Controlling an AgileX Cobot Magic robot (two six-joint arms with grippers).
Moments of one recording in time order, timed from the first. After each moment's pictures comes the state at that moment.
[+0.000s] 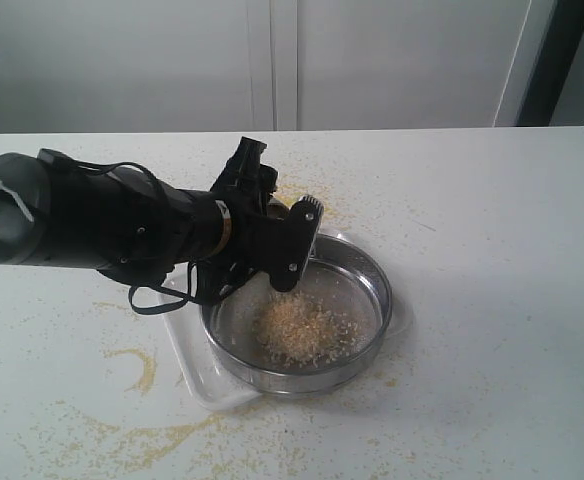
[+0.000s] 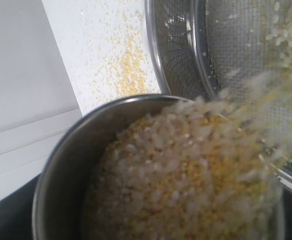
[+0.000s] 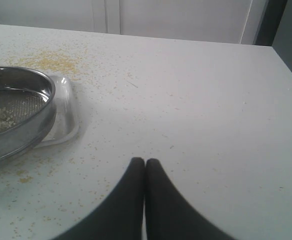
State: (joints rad) left arm -0.79 1.82 -1.08 1.66 0.28 -0.26; right arm 0.11 0.01 0.00 0.07 0.36 -0.07
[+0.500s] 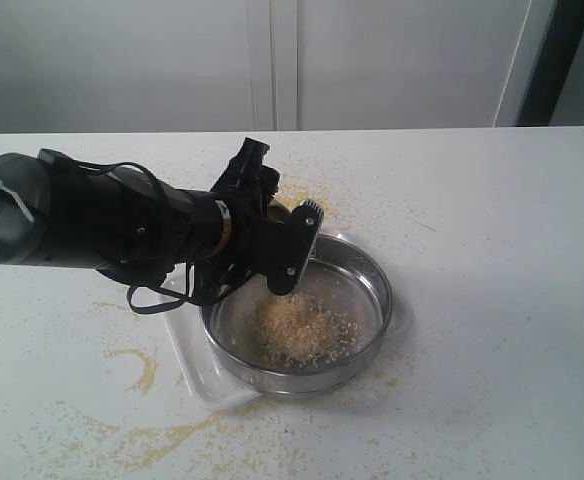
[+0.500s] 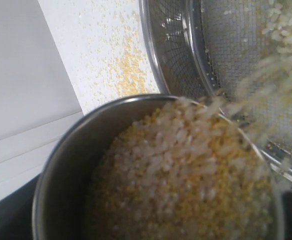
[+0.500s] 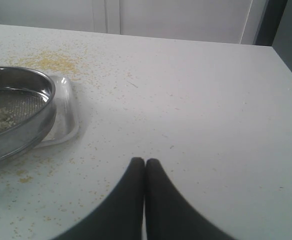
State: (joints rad) left arm -0.79 1.82 -1.08 1.66 0.28 -0.21; right arm 0.11 0.01 0.00 0.07 0.36 -0.07
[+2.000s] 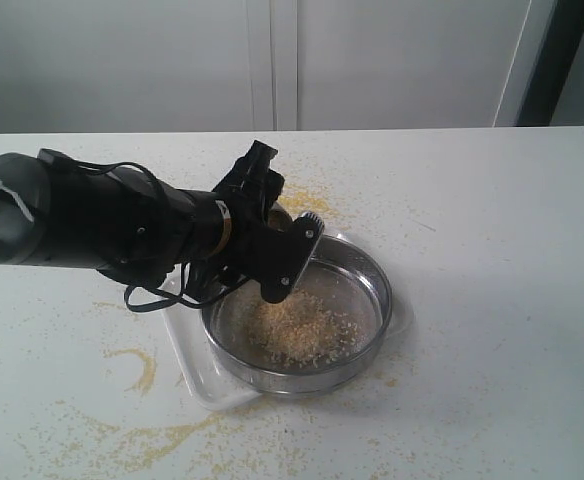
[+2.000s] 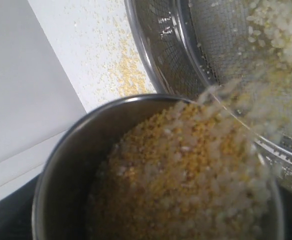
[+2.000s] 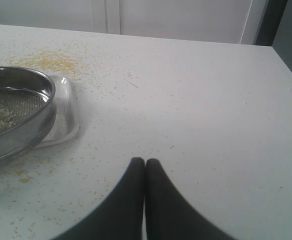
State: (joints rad) left arm -0.79 1.82 -1.08 1.66 0.28 -0.09; right arm 0.11 0.01 0.00 0.07 0.36 -0.07
